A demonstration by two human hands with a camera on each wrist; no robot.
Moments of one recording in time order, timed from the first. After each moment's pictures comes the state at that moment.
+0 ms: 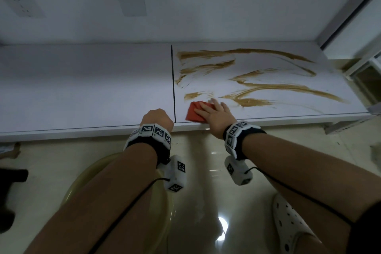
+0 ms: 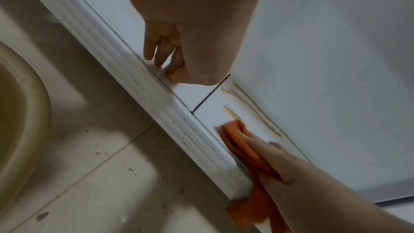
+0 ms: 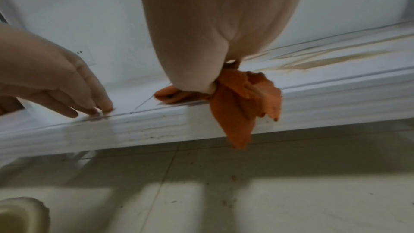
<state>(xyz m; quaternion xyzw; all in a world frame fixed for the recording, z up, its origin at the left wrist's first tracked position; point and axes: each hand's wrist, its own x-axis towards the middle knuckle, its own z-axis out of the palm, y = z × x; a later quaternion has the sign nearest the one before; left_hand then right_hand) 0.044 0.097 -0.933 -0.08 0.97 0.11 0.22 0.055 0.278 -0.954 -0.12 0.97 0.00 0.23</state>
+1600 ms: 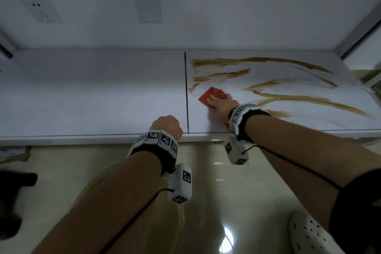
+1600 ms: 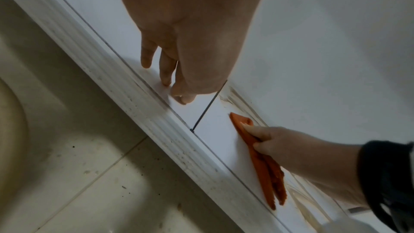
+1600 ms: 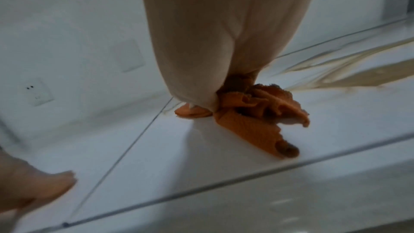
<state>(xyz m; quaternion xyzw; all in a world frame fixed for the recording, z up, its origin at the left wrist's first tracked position) 0.021 0.072 -0.956 0.02 0.97 0.11 0.23 -0.010 0.257 -0.923 -0.05 0.95 0.00 0.29</state>
